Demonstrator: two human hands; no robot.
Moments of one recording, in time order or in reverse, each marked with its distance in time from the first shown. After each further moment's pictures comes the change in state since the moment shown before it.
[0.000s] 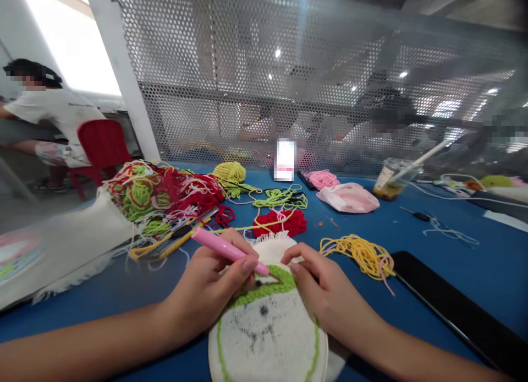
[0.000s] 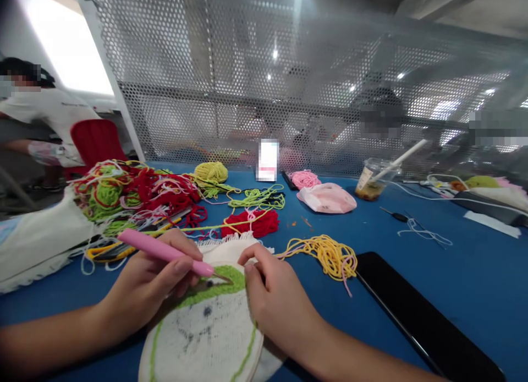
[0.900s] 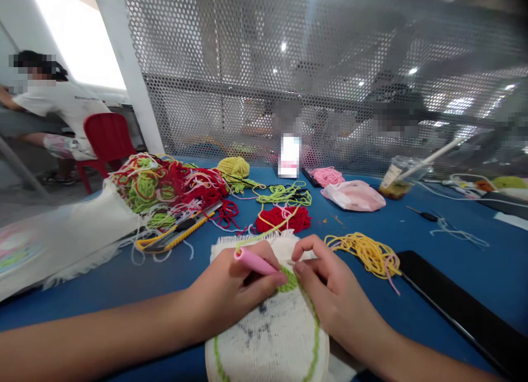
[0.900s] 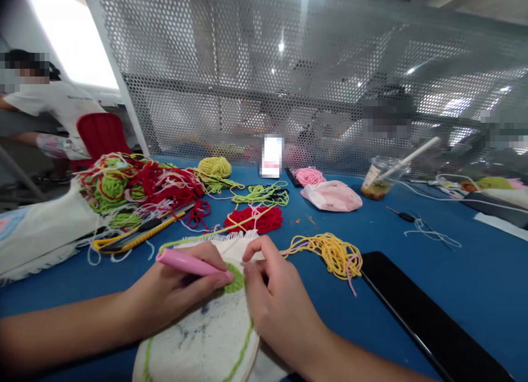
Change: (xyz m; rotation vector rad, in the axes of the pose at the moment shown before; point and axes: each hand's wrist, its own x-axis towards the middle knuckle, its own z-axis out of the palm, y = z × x) left_hand 0.004 0.007 0.011 0.419 -0.217 0.047; right_hand -0.009 -0.004 0.006 0.224 -0.024 0.107
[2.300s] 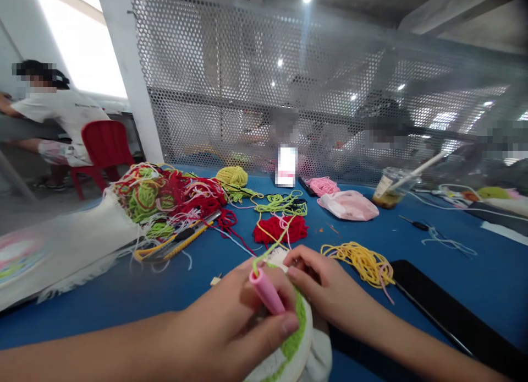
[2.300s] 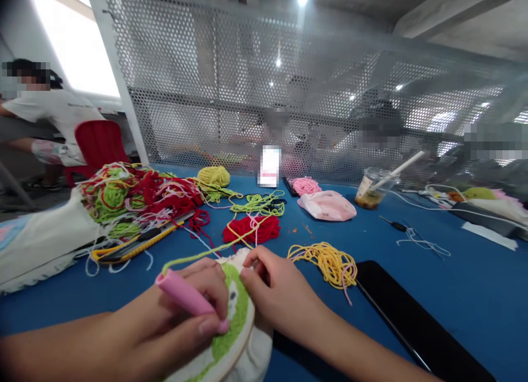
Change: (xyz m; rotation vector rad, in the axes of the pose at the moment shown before) left_hand -0.002 0.034 -0.017 -0.038 -0.219 0.141; right_hand 0.018 -0.008 -0.019 -0.255 -0.066 -0.094
